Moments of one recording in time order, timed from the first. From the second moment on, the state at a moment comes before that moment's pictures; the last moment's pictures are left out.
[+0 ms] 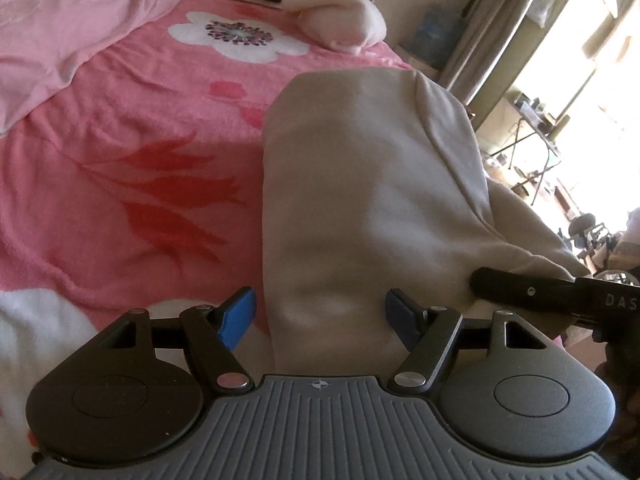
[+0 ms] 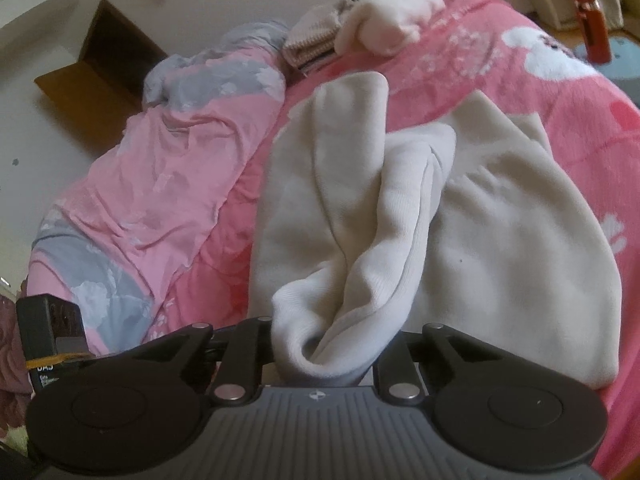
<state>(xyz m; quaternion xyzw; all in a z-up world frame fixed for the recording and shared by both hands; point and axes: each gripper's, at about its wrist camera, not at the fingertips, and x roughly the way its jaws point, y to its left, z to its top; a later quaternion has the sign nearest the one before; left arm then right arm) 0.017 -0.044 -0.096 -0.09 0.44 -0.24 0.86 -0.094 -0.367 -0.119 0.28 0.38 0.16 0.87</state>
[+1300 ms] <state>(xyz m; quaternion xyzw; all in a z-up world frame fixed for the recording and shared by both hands) 0.014 -0.084 -0.106 -0.03 0.44 -0.27 0.85 -0.109 -0.445 -0.150 0.33 0.40 0.15 0.84</state>
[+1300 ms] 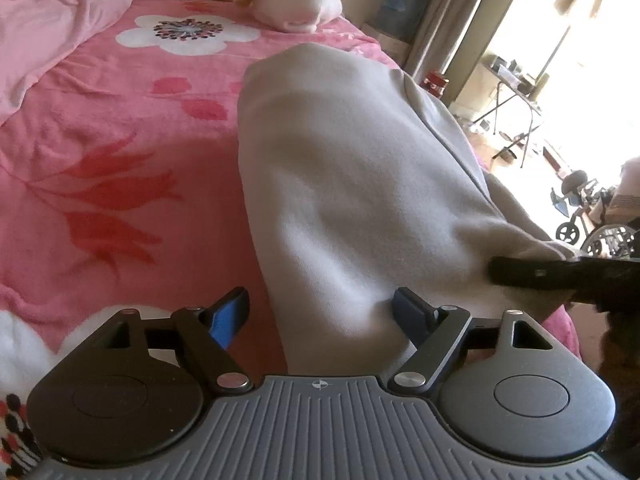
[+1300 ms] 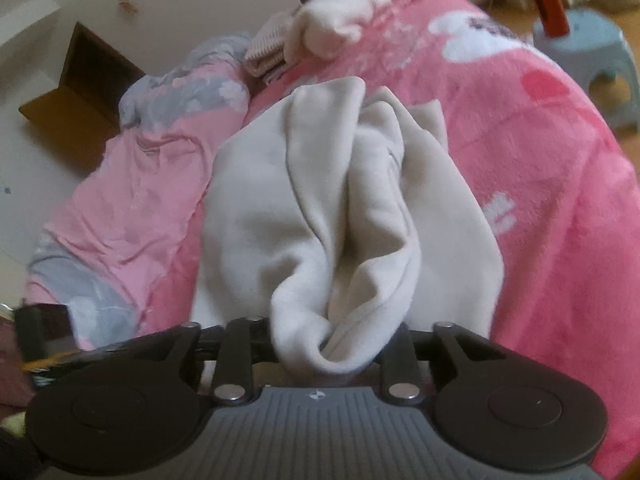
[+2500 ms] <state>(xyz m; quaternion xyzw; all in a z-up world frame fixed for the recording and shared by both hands) 0.015 -0.091 -0.110 -0.02 0.46 -0.26 0.85 0.014 -0.480 -0.130 0.21 0.36 0.15 0.89</state>
